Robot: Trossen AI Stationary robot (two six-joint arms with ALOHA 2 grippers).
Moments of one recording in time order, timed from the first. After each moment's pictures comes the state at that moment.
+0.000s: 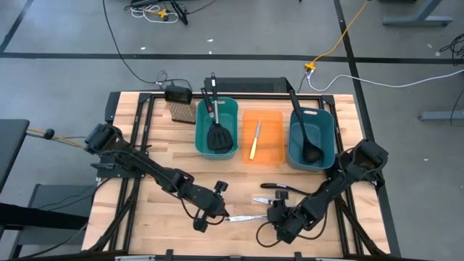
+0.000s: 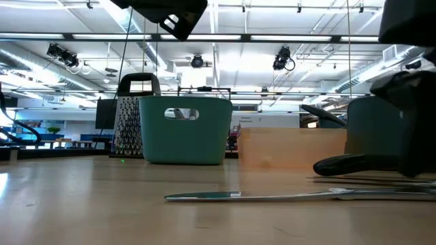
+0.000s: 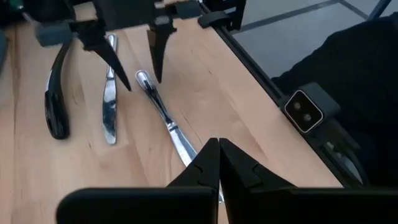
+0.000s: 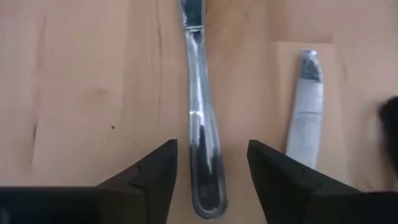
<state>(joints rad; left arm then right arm) -0.48 1.67 1.06 0.02 -0.04 -0.01 0.77 1.82 0.98 -0.36 0.40 0.67</state>
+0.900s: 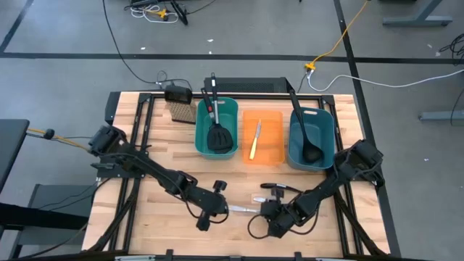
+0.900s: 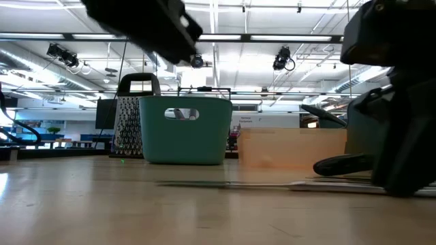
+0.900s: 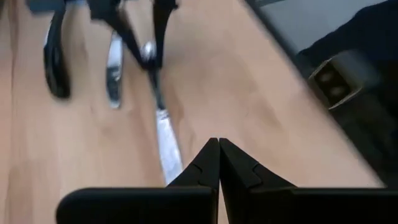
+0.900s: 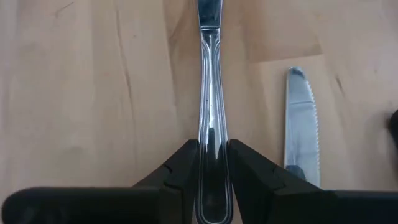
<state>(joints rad) -0.47 1.73 1.05 -0.03 -0.09 -0.07 0.67 1.89 0.98 -0.31 0.38 0.74</state>
